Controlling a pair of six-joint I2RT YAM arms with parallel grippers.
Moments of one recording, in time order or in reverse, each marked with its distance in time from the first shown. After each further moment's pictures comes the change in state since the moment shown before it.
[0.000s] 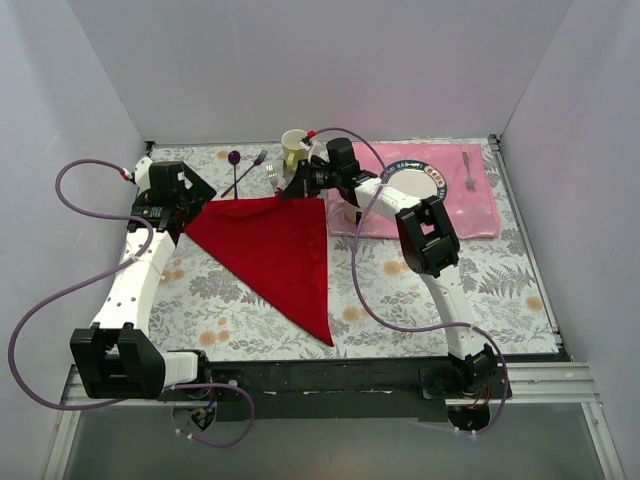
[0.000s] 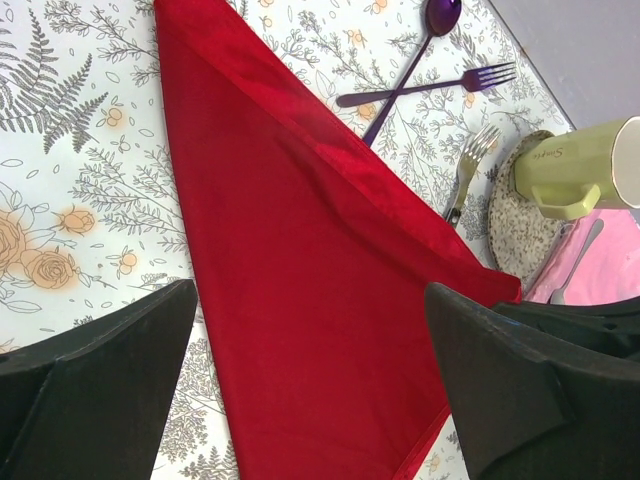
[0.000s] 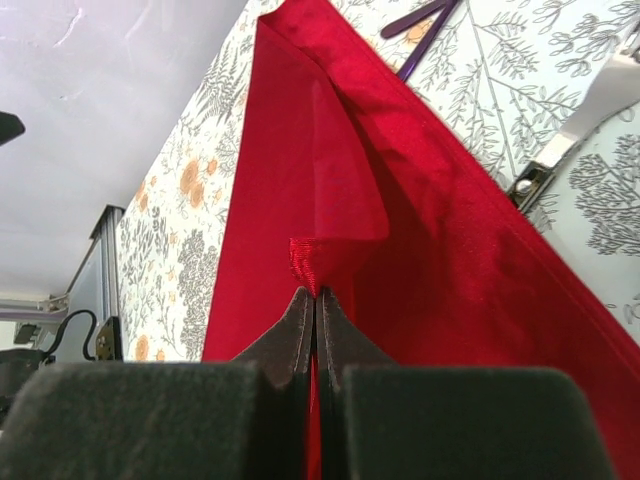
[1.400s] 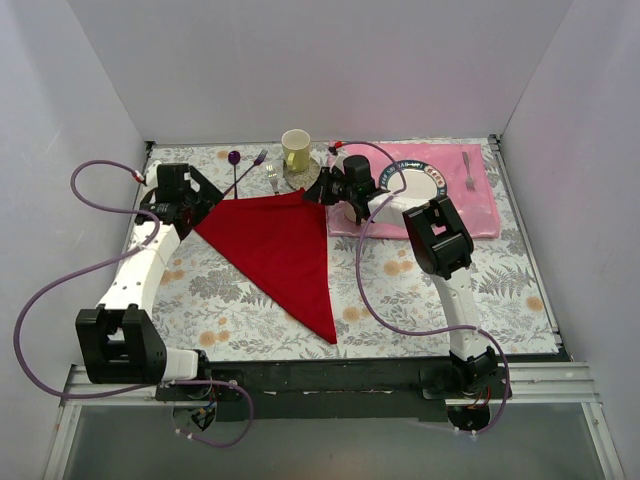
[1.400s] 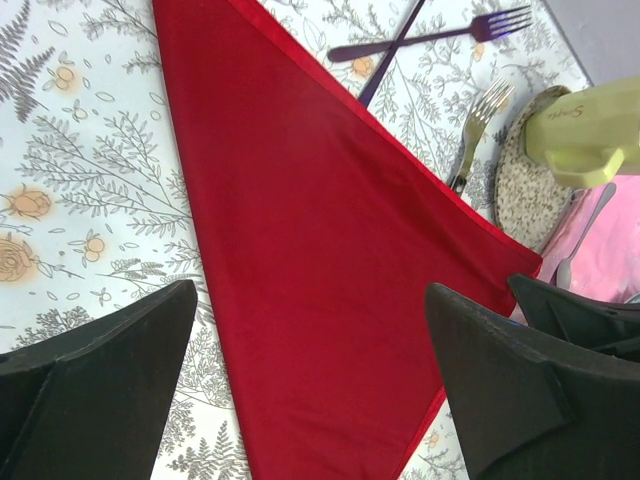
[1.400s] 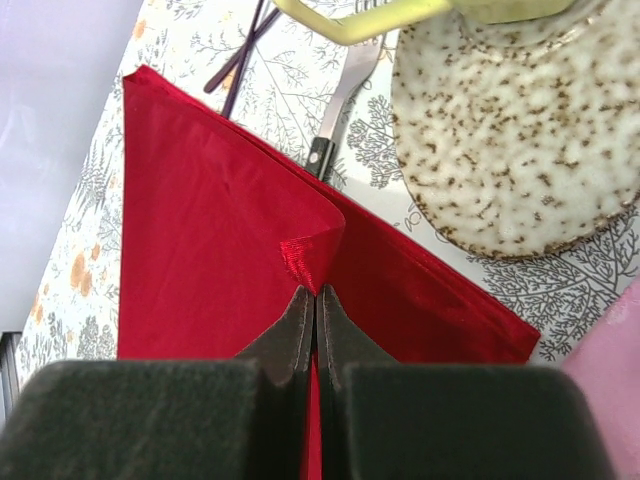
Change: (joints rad) left arm 0.000 0.061 -0.019 0.029 0.082 -0.009; right arm -0.042 -0.109 -0.343 0.259 0.333 0.065
